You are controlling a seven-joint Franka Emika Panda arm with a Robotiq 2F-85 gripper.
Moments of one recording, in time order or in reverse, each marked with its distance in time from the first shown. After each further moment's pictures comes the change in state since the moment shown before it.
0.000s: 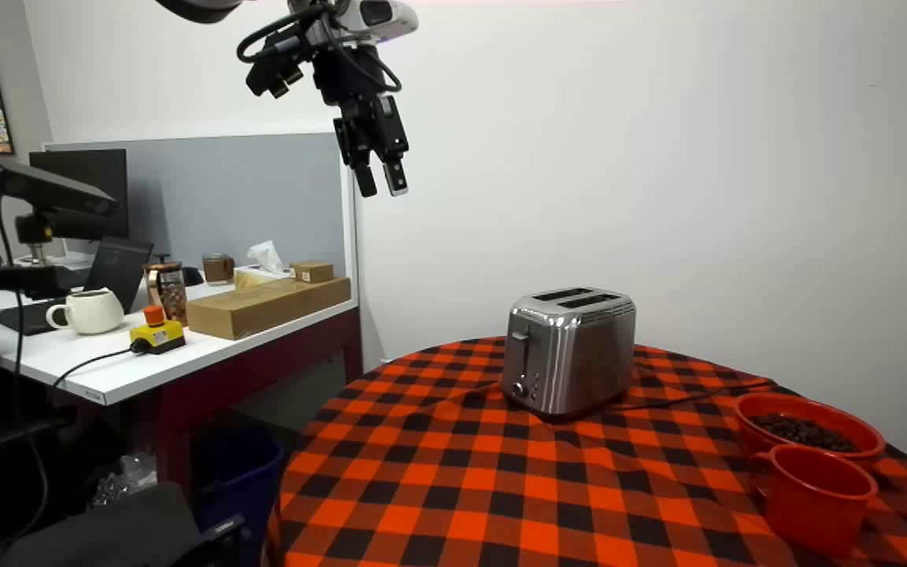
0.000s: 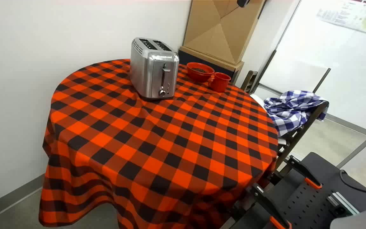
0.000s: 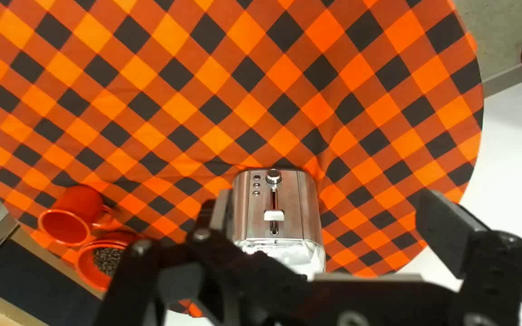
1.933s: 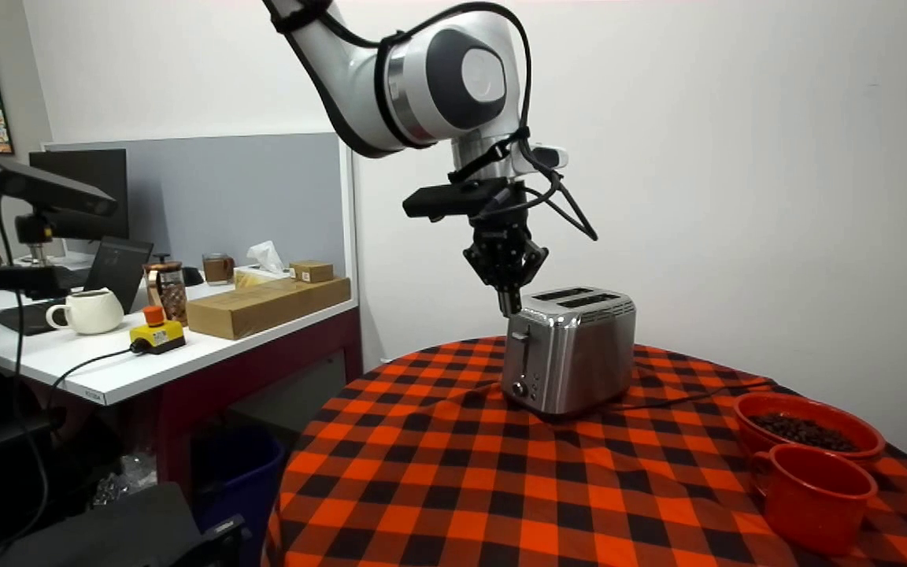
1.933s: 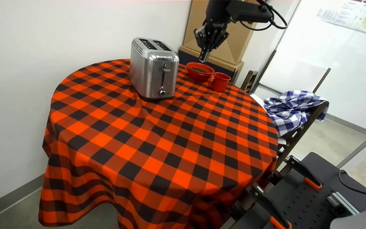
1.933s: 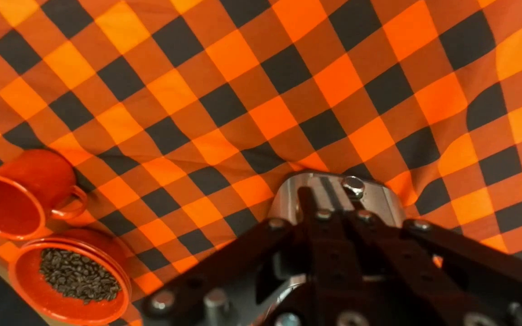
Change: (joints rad) arm 0.000 0.533 -0.285 0.147 -0.172 0.312 -0.332
